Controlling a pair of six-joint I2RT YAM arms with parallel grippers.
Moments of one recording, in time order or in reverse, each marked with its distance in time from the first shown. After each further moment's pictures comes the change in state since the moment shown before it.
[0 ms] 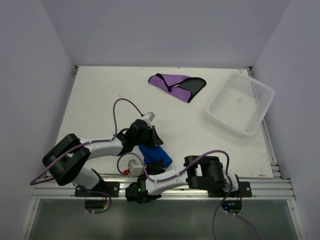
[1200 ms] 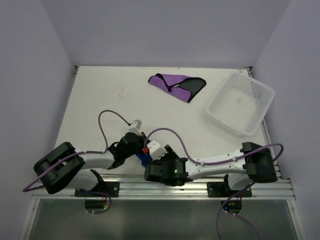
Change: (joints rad) left arm -0.032 -0.110 -0.294 0.296 -0.182 -0.155; right arm -0.091 -0.505 -0.315 0.339 -0.284 0.052
